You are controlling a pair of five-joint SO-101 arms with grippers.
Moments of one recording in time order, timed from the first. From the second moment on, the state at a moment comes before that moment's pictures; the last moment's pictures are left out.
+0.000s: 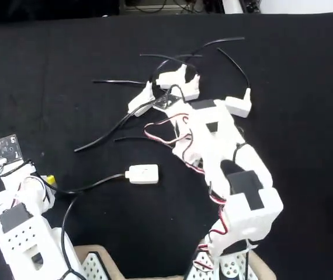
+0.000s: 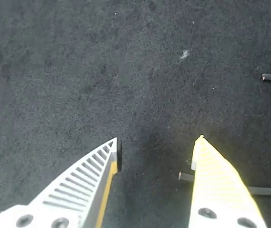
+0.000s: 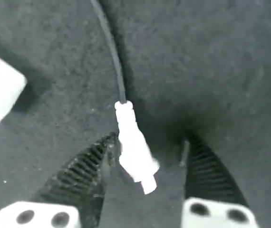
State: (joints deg) left arm -38.8 -73.7 83.1 54.9 -12.0; right arm -12.3 13.6 22.2 69.1 30.8
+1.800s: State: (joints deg) left arm -14.6 -73.7 60.5 54.9 12.8; right arm -35.3 -65.0 55.6 54.2 -3.4
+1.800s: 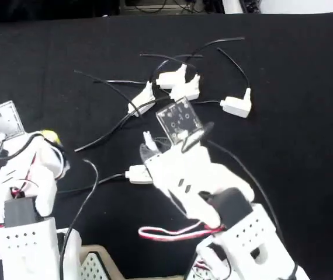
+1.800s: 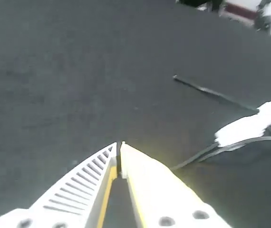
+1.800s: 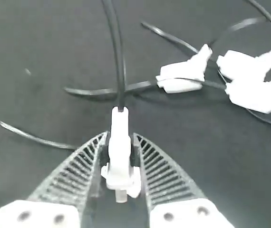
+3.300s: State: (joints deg) left arm 26.7 -104.1 75.7 62.1 -21.6; right arm -48.0 -82.9 73.1 51.2 5.7
